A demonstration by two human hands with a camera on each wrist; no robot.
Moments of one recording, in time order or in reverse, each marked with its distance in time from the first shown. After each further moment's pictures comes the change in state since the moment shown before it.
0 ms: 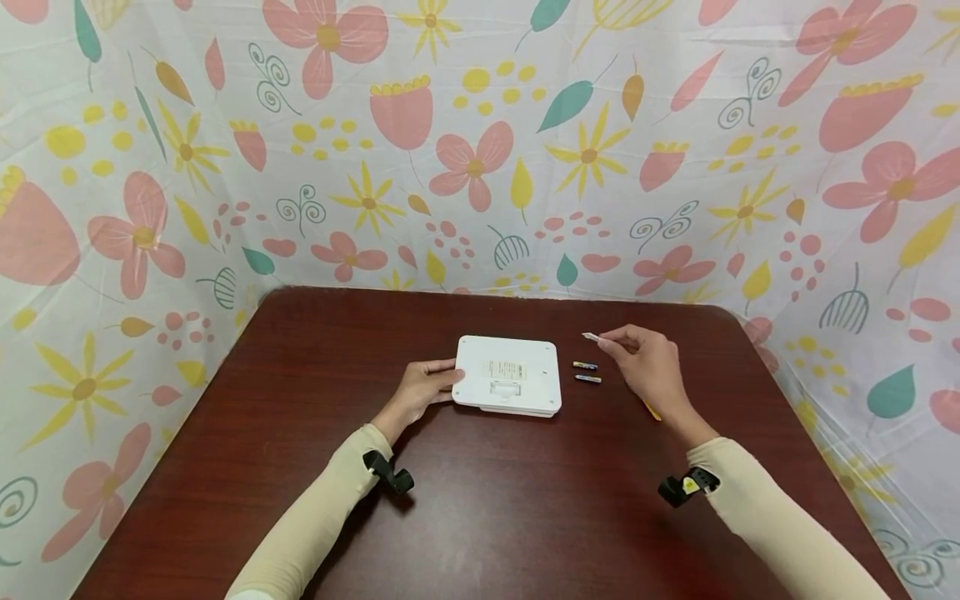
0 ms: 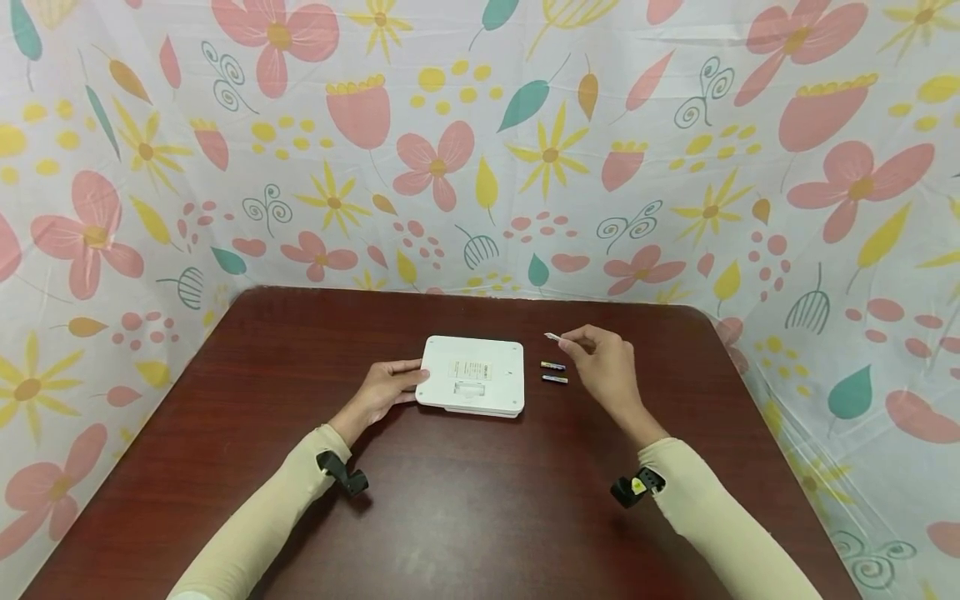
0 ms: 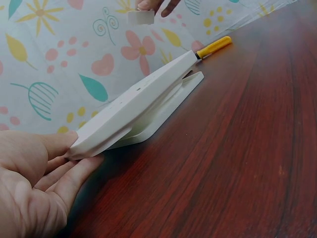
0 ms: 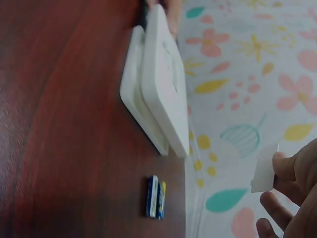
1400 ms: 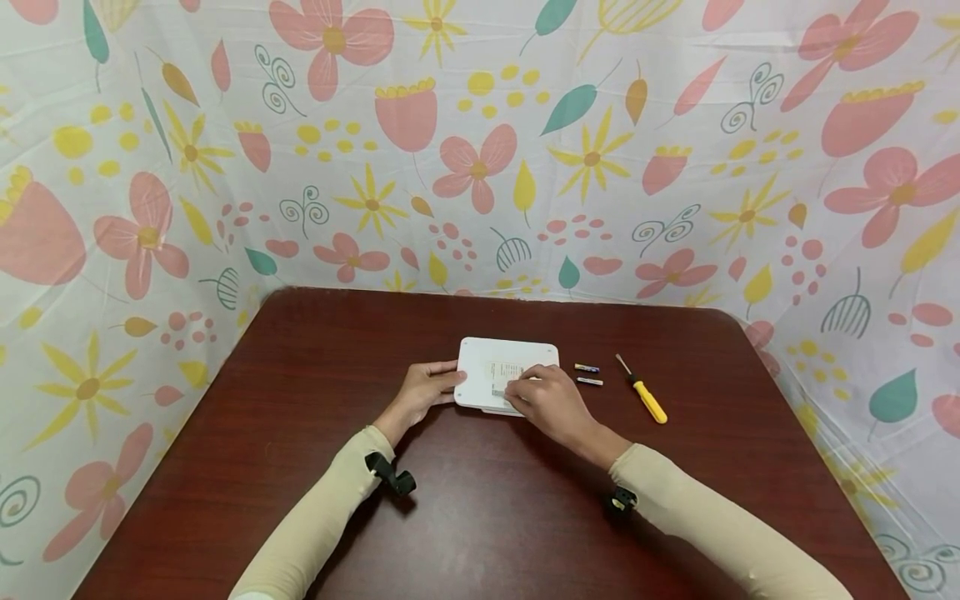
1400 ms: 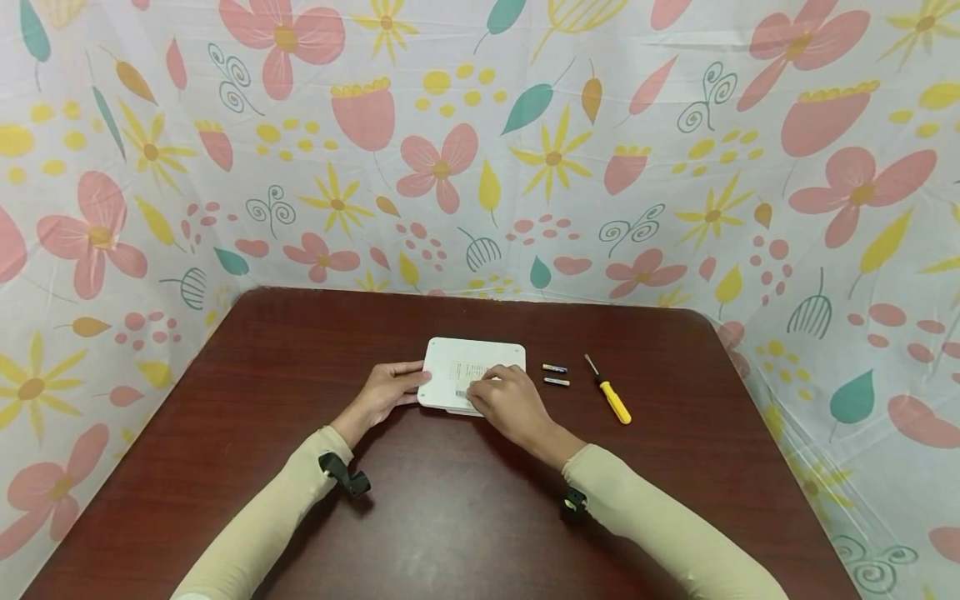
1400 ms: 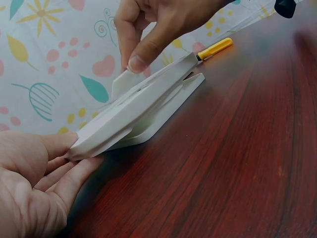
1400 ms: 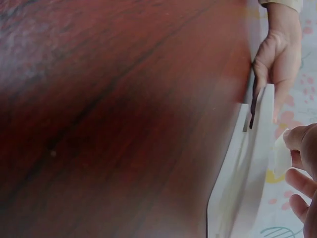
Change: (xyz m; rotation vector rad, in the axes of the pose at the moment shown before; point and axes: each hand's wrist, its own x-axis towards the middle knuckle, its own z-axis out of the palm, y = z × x) left_hand 0.000 -0.002 0.000 -0.009 -0.004 0.020; right_hand -0.028 -0.042 0.110 -0.228 -0.039 -0.779
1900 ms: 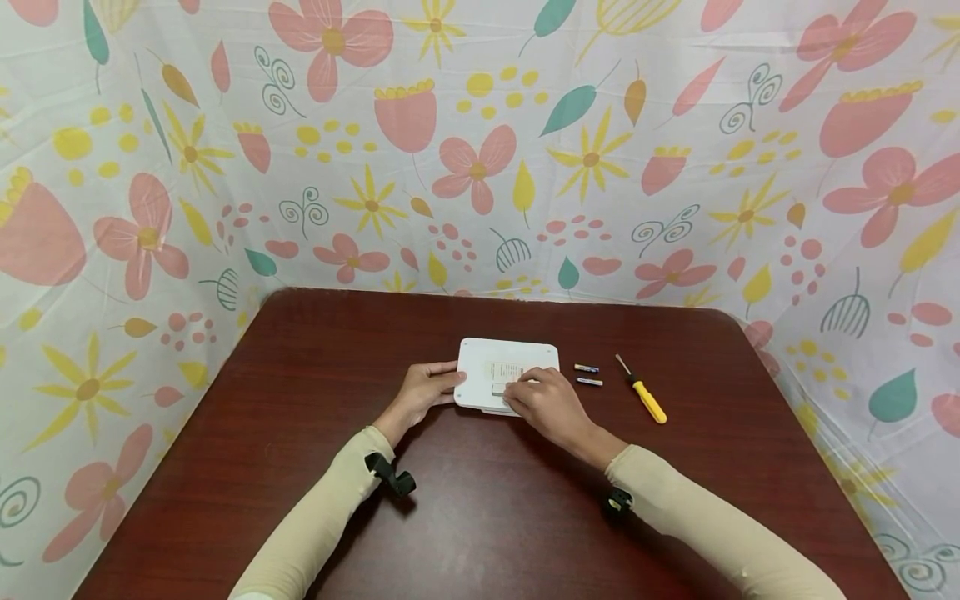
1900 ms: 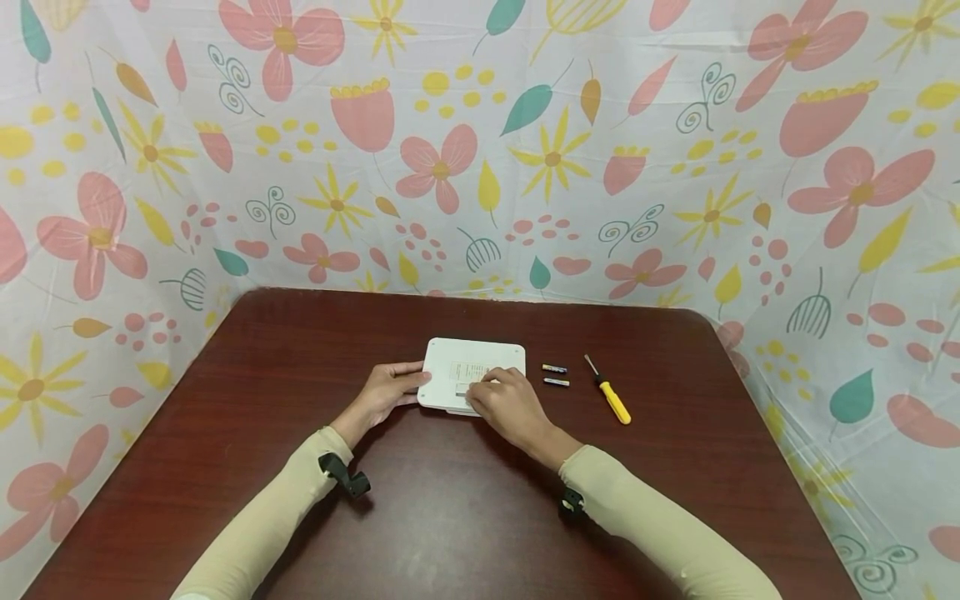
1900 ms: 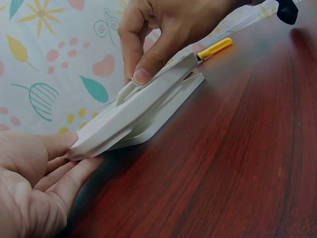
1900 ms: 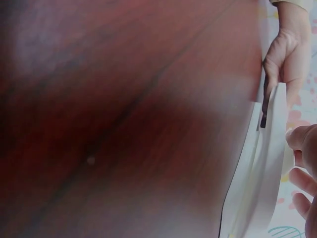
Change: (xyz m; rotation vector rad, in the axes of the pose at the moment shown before) left_hand 0.000 0.001 0.000 0.000 -0.010 -0.004; right_hand -0.006 0.002 0.009 0.011 -0.009 -0.010
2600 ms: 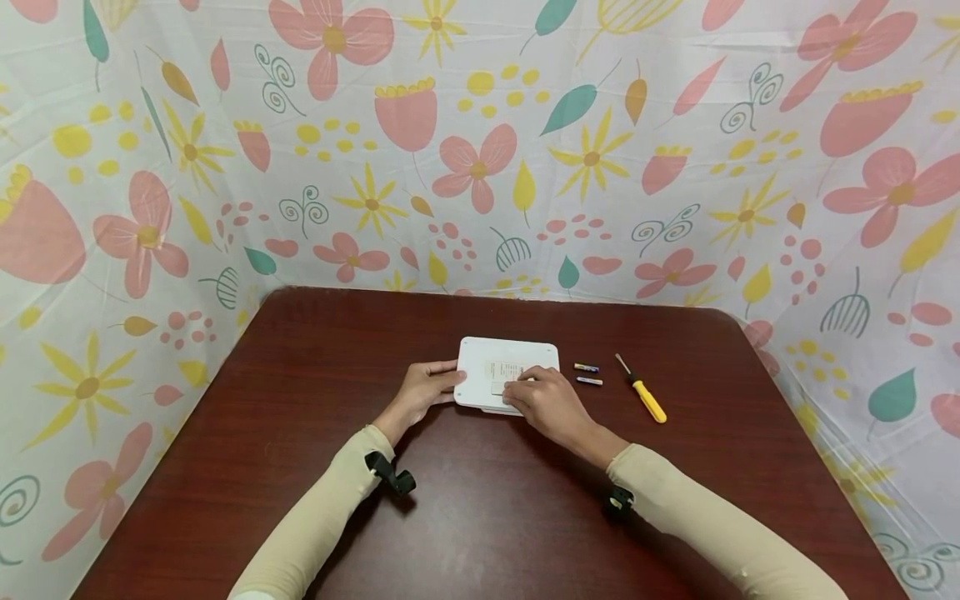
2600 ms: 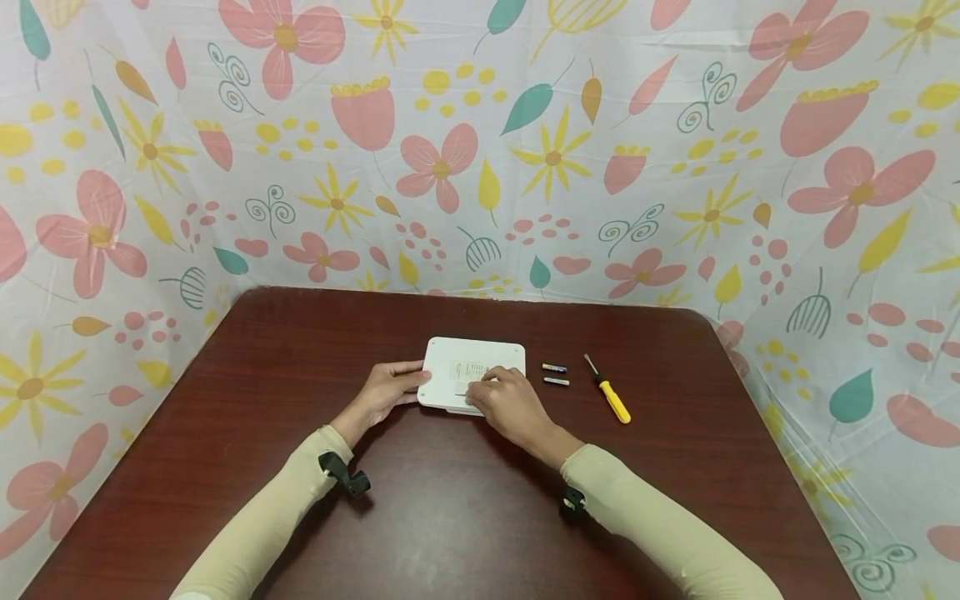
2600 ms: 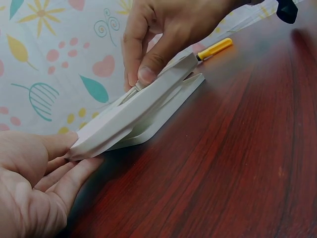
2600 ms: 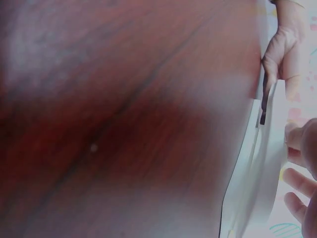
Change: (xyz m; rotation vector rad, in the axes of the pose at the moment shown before) left_hand 0.001 0.000 0.000 0.000 0.011 -0.001; right_hand 0.000 0.000 -0.003 0.036 -0.073 0.039
